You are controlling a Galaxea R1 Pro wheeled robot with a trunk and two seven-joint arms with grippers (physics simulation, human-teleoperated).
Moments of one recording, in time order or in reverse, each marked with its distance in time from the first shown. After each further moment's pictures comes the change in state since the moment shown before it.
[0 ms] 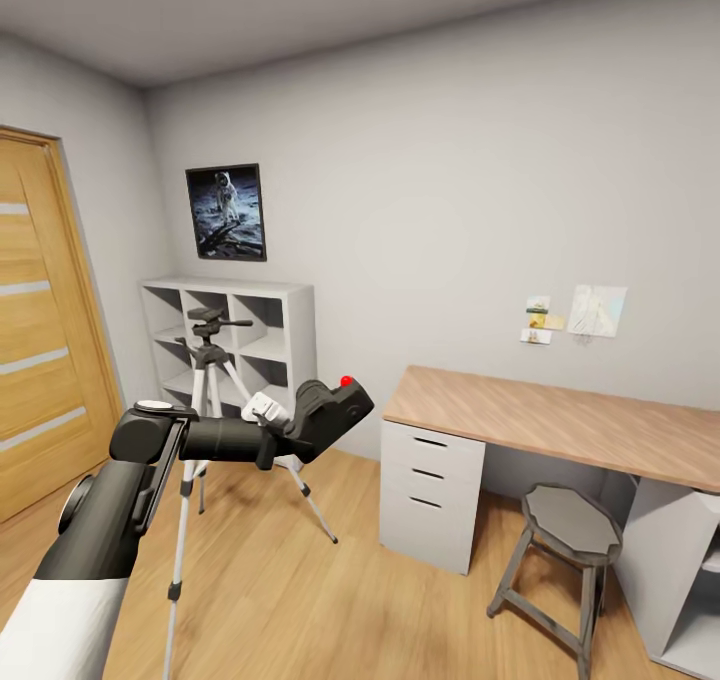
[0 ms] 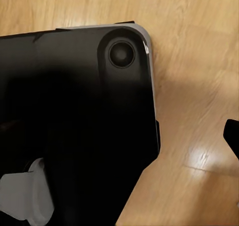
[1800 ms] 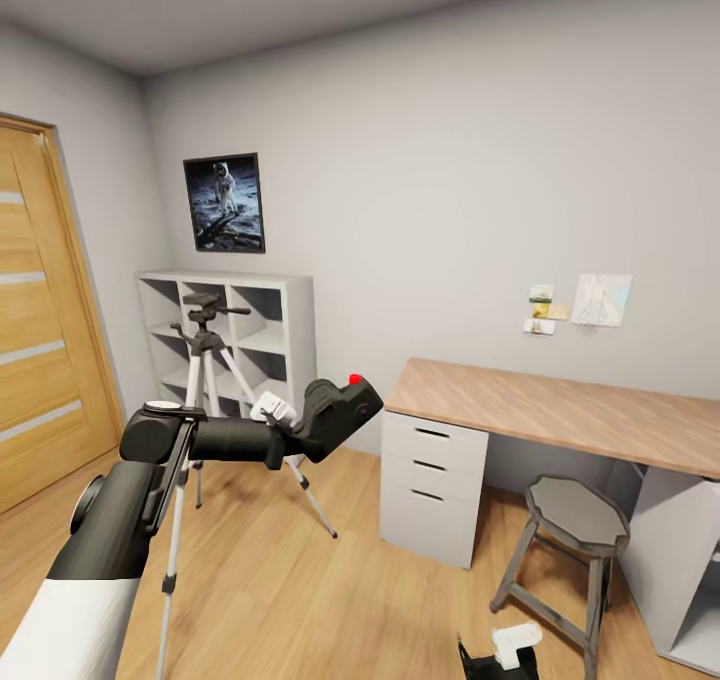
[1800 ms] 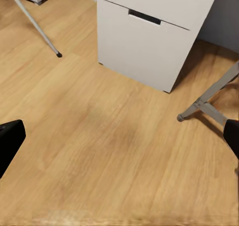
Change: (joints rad) left arm 0.001 -0.037 0.000 0.001 0.000 0.000 0.001; right arm -0.511 -0.013 0.171 0.000 0.086 -0.370 -0.001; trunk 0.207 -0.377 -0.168
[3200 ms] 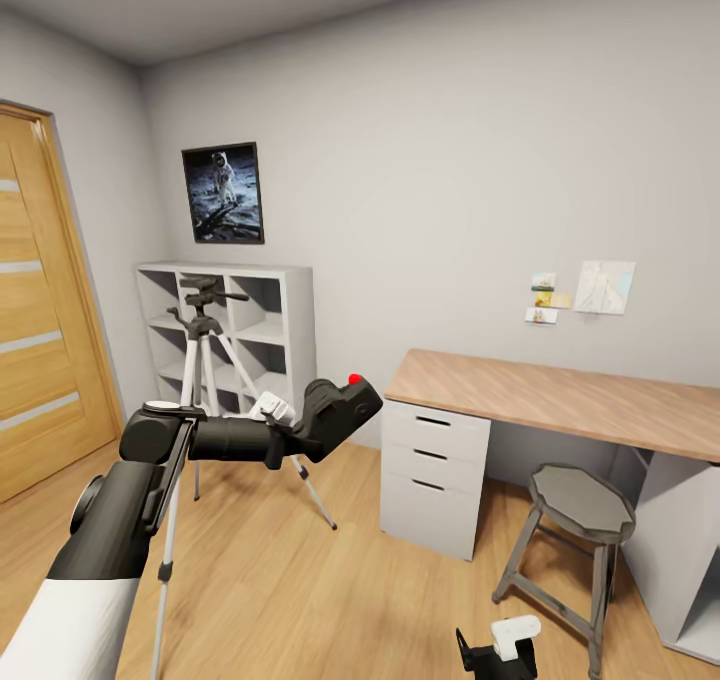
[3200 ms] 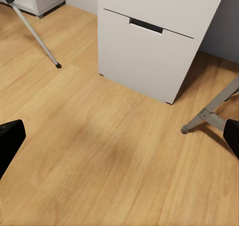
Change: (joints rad) left arm 0.000 0.000 0.002 0.000 0.000 0.000 0.000; right arm -0.006 0.000 0.000 -0.001 0.000 -0.072 0.000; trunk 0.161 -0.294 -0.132
